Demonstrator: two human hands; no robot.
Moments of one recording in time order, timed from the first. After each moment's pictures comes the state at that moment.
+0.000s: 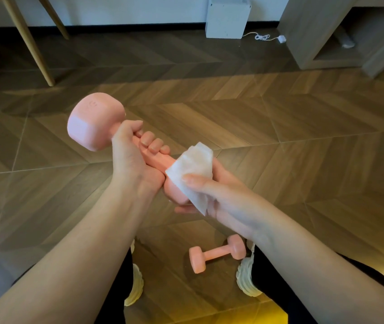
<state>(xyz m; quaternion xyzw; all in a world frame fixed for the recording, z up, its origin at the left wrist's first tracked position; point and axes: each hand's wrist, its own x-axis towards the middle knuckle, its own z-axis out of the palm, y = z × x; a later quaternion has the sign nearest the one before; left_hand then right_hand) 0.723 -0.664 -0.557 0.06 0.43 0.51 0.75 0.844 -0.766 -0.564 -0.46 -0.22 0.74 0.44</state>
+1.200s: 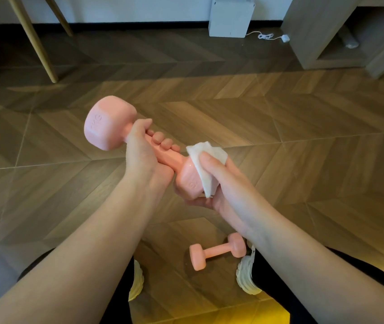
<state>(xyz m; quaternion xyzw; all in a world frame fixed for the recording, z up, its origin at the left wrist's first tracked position) 0.735 -0.668 -0.560 0.02 0.44 0.50 0.75 0.842 -0.768 -0.572 -0.51 -0.18 0.68 0.50</state>
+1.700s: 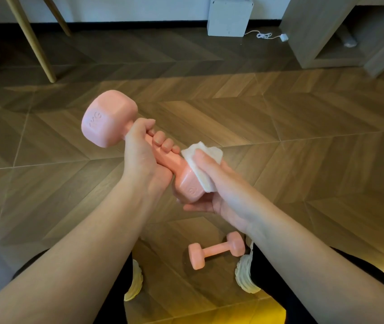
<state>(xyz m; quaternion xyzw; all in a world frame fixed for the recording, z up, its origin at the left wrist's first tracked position) 0.734 -0.672 -0.559 0.07 0.43 0.49 0.75 0.841 -0.766 -0.563 -0.53 -0.19 0.71 0.43</state>
